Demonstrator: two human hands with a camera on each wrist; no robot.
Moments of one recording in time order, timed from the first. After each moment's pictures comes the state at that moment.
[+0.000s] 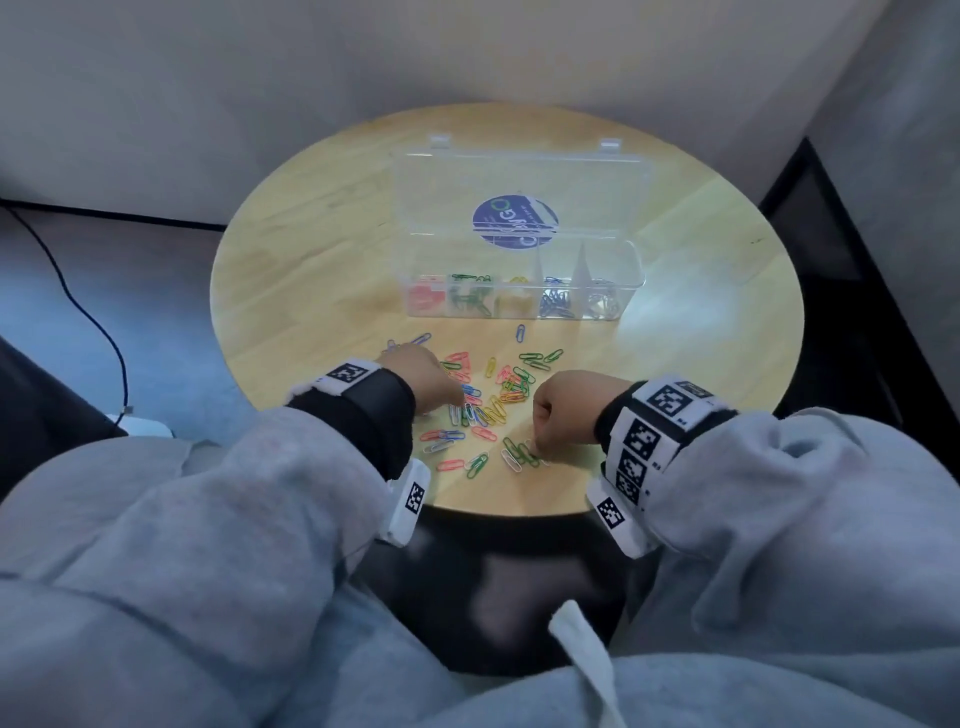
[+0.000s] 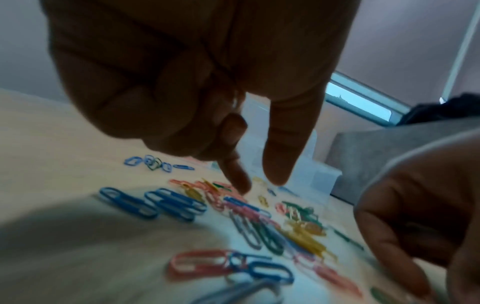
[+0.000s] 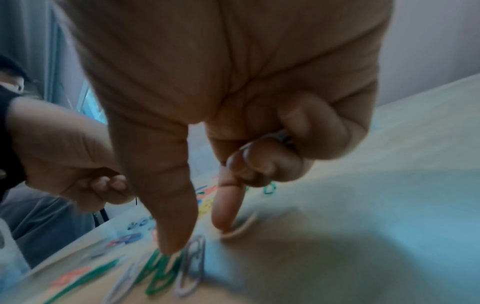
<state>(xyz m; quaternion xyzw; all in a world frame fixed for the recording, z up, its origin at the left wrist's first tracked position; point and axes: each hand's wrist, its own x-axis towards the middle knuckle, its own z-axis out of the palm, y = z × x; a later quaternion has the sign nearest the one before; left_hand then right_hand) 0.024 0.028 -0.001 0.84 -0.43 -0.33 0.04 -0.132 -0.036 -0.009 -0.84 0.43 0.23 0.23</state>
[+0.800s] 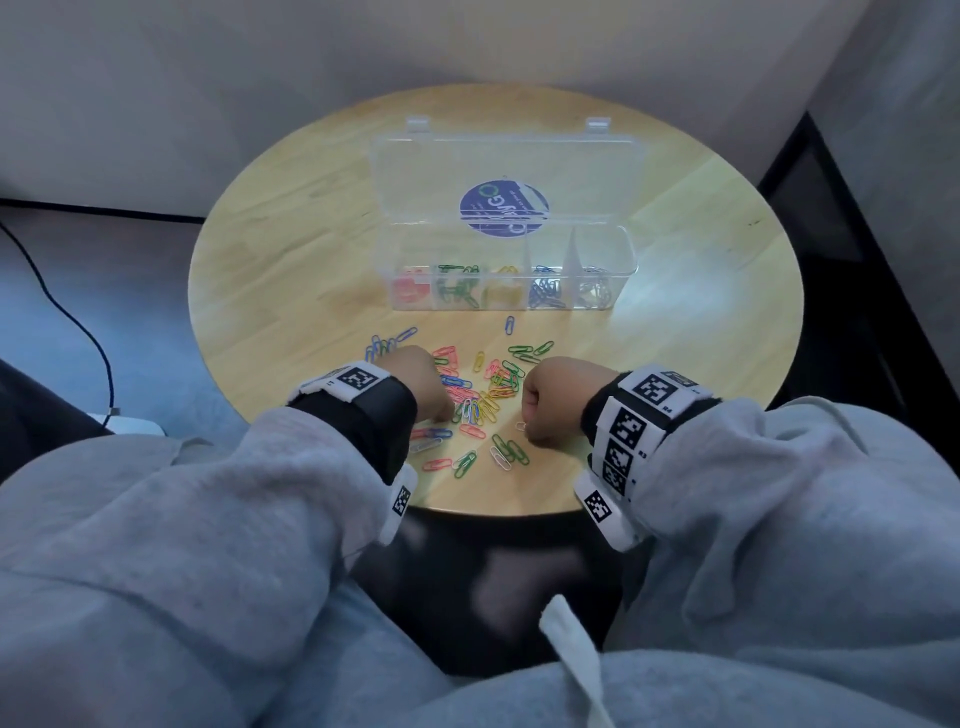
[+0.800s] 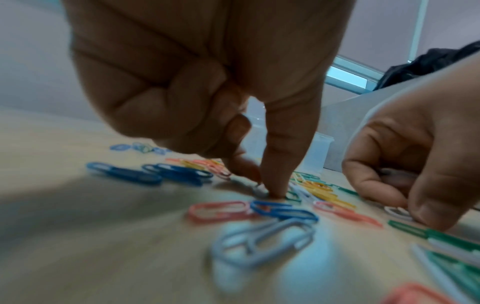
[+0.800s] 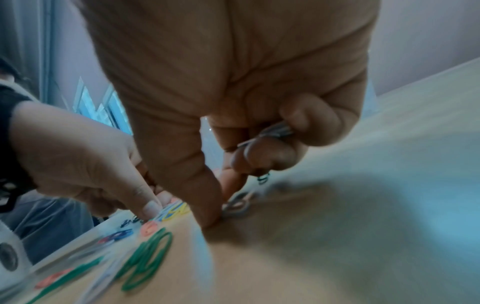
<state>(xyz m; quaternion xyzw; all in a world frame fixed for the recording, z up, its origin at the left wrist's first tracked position) 0.017 0.016 -0.021 0.85 -0.45 -0.28 -0.04 -0.131 -0.046 -0.018 -0.86 0.41 0.21 0.20</state>
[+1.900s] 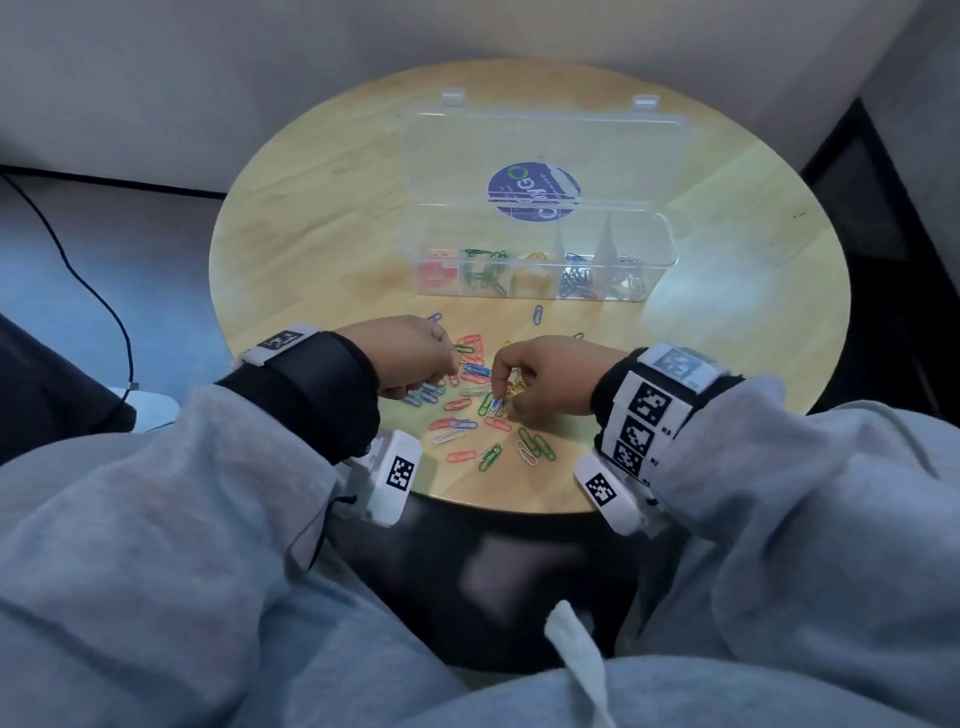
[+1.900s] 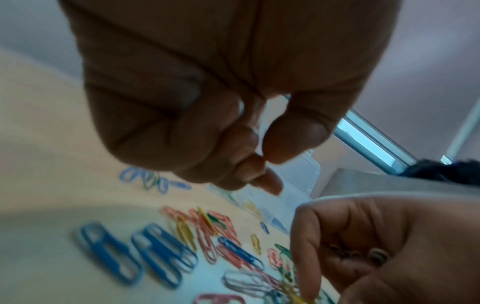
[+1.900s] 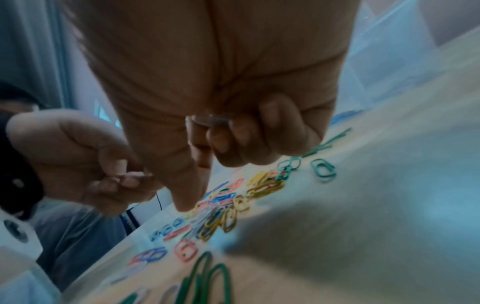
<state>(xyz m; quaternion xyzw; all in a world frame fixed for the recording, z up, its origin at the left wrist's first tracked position) 0.044 0.031 0.009 0.79 -0.36 -0.48 0.15 -0.106 -0.044 -0.004 -0.87 0.34 0.15 0.33</state>
